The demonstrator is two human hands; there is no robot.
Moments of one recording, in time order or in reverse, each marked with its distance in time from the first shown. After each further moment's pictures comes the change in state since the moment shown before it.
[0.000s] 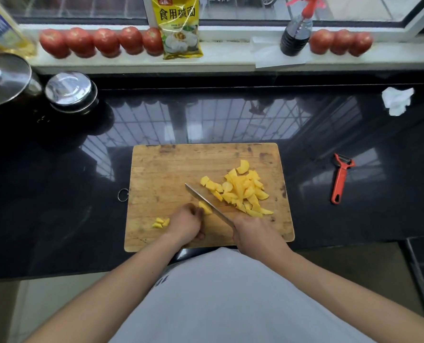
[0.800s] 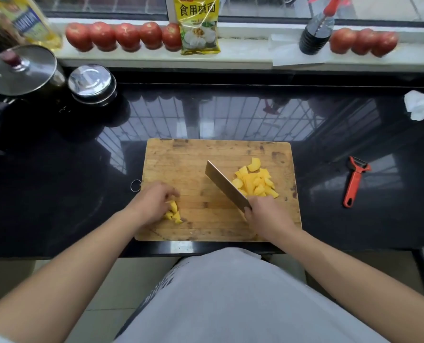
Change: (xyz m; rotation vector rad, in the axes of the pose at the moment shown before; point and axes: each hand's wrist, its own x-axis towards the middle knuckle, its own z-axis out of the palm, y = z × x) left_hand 0.005 -0.017 -0.107 0.705 0.103 0.252; right_hand 0.035 0.014 -0.012 0.086 0.077 0.110
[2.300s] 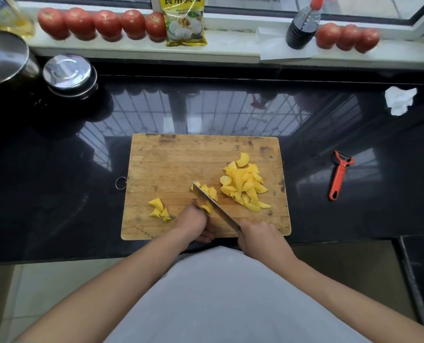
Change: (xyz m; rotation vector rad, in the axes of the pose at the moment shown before) left_hand -0.015 0.106 0.083 -0.933 -0.221 -0.403; right_hand -0.059 0.002 0.018 -0.155 -0.078 -0.061
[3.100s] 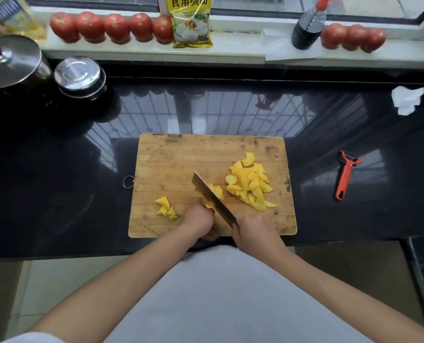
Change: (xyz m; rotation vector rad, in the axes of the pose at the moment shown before) left_hand -0.002 0.002 -0.002 0.129 0.069 0.012; right_hand 0.013 -0.021 0.003 0.171 0.067 0.020
